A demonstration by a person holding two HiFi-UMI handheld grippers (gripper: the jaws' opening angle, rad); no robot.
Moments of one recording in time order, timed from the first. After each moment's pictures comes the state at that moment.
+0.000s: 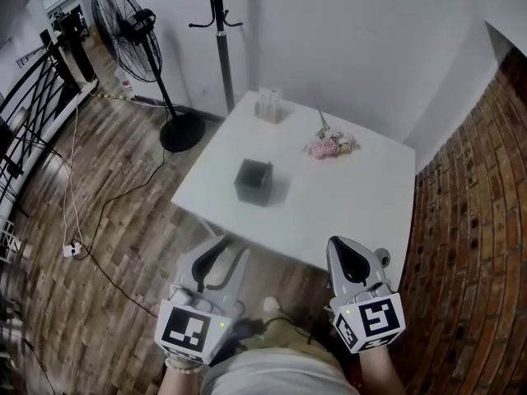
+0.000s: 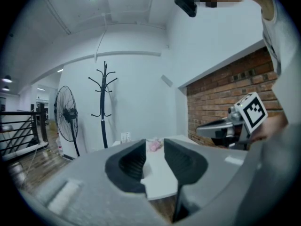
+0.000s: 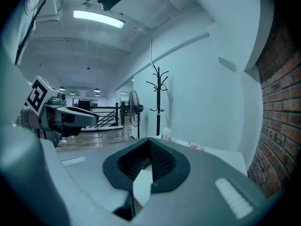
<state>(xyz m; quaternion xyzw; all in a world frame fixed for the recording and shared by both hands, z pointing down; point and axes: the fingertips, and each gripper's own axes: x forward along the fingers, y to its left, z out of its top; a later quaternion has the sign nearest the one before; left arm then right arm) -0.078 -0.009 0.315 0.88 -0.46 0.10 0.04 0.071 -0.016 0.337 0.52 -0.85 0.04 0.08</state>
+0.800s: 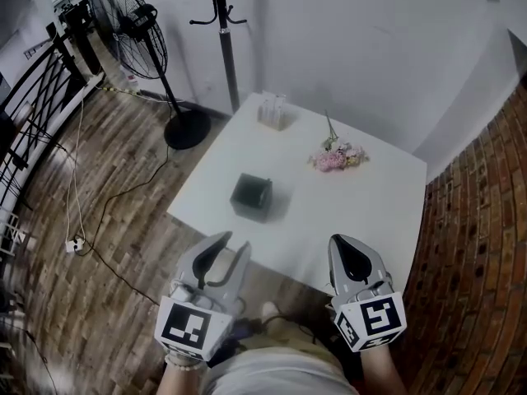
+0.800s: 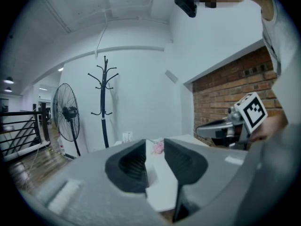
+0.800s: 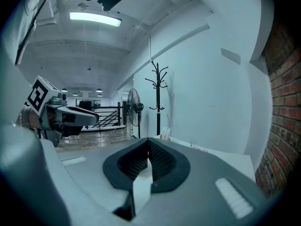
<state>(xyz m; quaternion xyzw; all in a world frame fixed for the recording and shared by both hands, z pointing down) -0.060 -0.079 0.321 0.87 -0.48 0.11 0.05 0.089 -0.091 0.346 0.50 -0.86 0.05 0.08</state>
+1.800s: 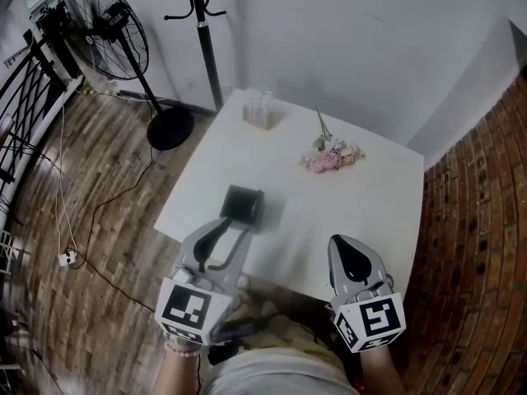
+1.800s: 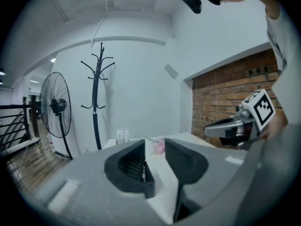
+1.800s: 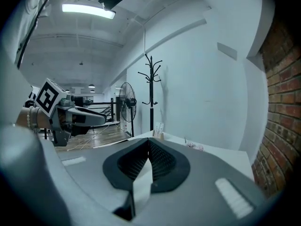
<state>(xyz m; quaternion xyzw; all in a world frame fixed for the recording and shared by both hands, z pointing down) -0.056 -0.165 0.349 0.89 -0.43 0.12 0.04 0.092 -0.137 0.368 0.53 -0.84 0.07 0.10</state>
